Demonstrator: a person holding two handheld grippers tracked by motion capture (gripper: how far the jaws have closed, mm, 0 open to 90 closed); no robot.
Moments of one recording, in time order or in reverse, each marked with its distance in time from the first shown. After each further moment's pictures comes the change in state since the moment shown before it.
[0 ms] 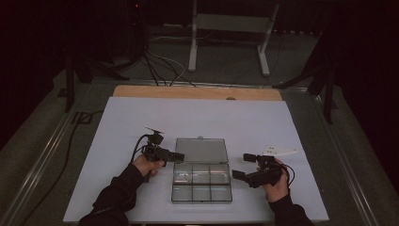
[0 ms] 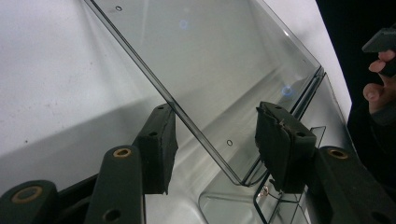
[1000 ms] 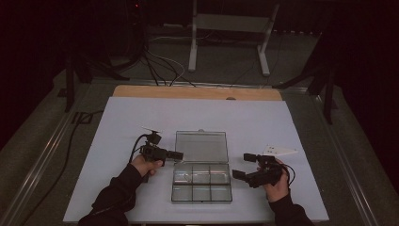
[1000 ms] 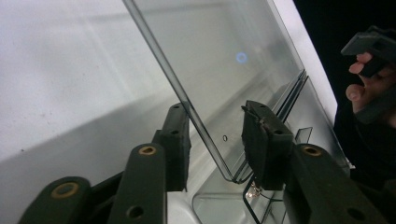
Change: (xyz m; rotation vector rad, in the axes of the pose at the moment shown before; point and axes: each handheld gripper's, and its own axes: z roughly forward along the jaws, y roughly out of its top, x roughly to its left) left arm 0.001 -0.003 -0.007 -0.055 -0.051 0.039; right arm 0.000 0.000 -0.001 -0.002 -0.003 -0.001
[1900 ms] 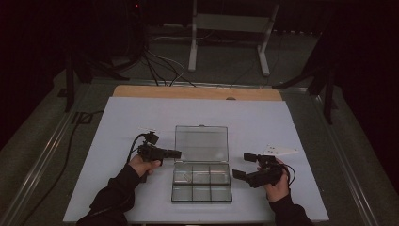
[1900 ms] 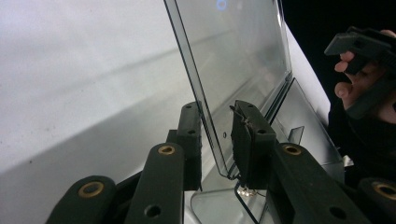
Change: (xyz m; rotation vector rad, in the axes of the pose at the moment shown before) left arm -0.001 -0.002 -0.008 -0.036 -0.021 0.074; right arm 0.000 0.000 -0.001 -0.005 0.001 -0.001
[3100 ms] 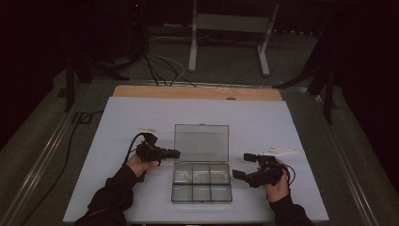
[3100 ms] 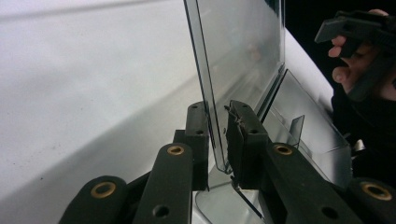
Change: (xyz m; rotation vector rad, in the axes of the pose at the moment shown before) left arm -0.005 -0.001 -0.005 -0.016 0.011 0.142; right arm 0.000 0.000 0.000 -0.001 0.003 0.000
